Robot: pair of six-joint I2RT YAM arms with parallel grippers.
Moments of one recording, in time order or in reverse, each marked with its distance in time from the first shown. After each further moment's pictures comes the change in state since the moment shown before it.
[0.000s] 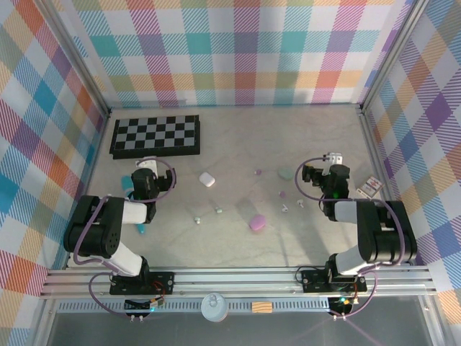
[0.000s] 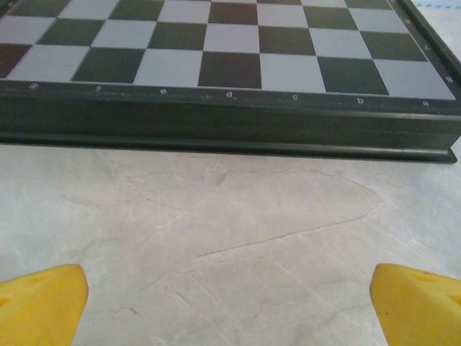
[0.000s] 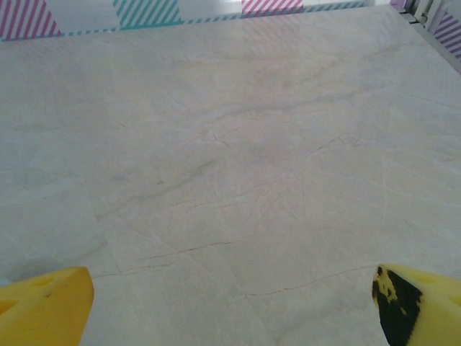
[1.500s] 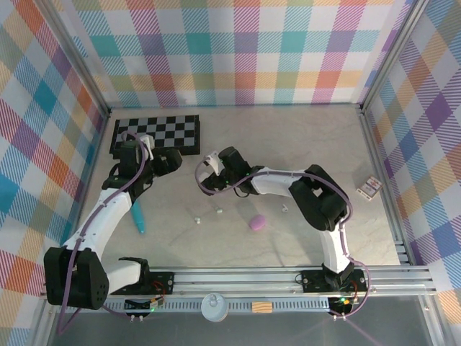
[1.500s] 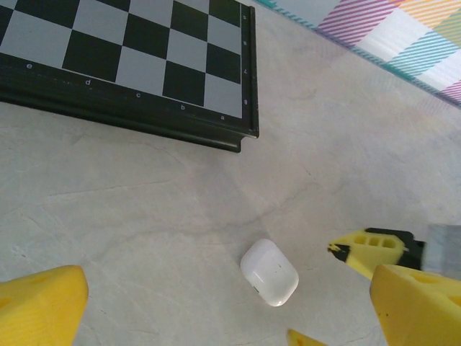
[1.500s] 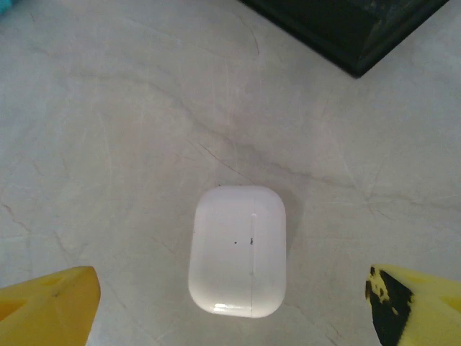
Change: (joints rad) left arm -0.017 -0.359 0.437 -1.003 0.323 -0.351; right arm 0.778 0.602 0.891 -0.580 -0.187 -0.097
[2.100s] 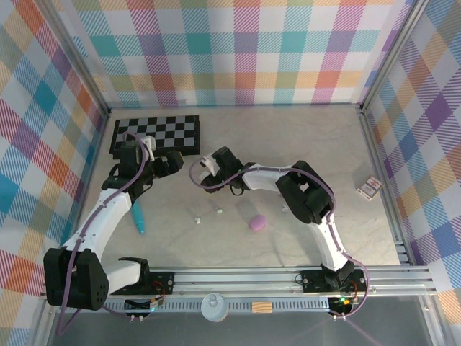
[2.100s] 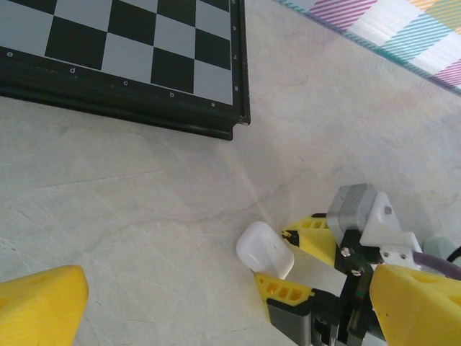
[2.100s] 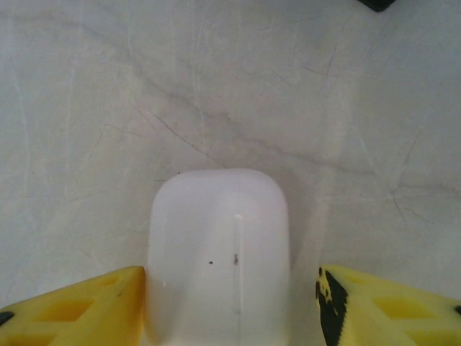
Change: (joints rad) left arm 0.000 -0.003 0.000 -0.015 0.033 0.028; right arm 0.000 0.147 0.144 -0.106 0.021 -0.012
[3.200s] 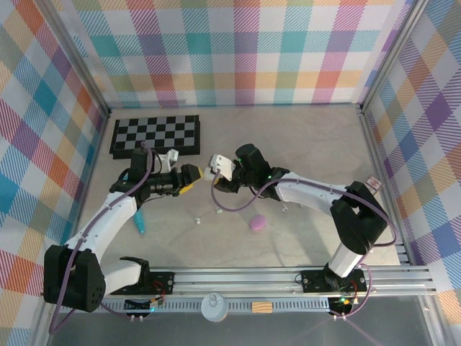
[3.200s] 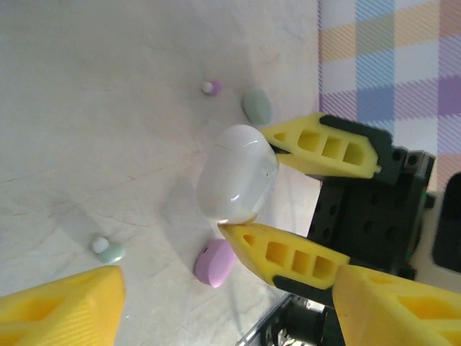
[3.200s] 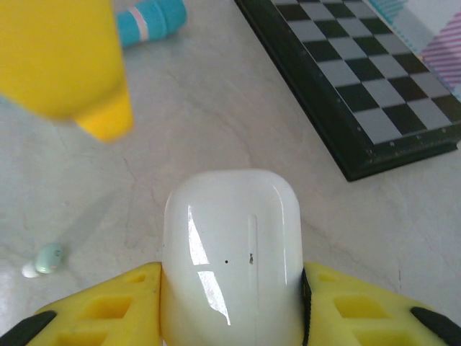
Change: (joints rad) left arm -0.107 -0.003 -0.065 -0.003 0.554 -0.290; right arm 0.001 -0.529 -0.353 0.070 -0.172 -0.402
